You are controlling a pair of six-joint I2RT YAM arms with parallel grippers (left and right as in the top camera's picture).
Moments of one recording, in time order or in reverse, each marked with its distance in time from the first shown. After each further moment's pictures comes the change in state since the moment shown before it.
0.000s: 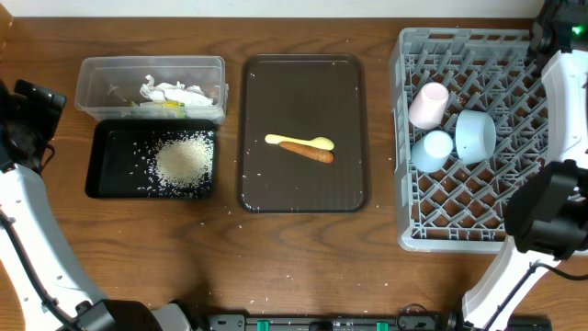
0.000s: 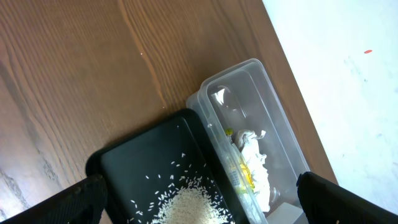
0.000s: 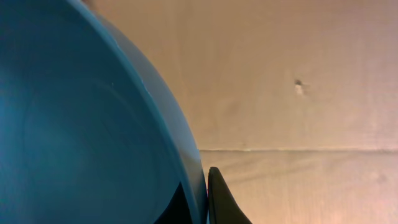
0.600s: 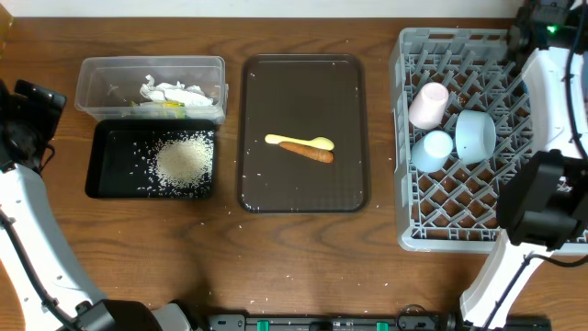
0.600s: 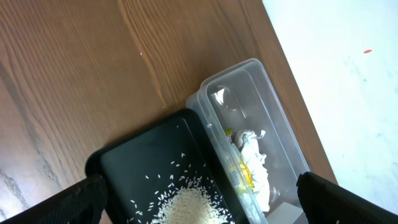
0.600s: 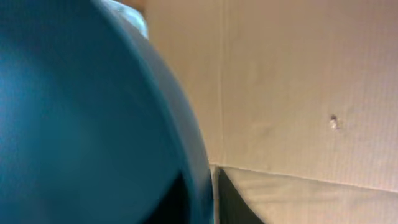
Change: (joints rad) left arm 0.000 0.000 0.000 0.000 0.000 0.000; right arm 0.075 0.051 0.000 -0.048 -0.050 -0.006
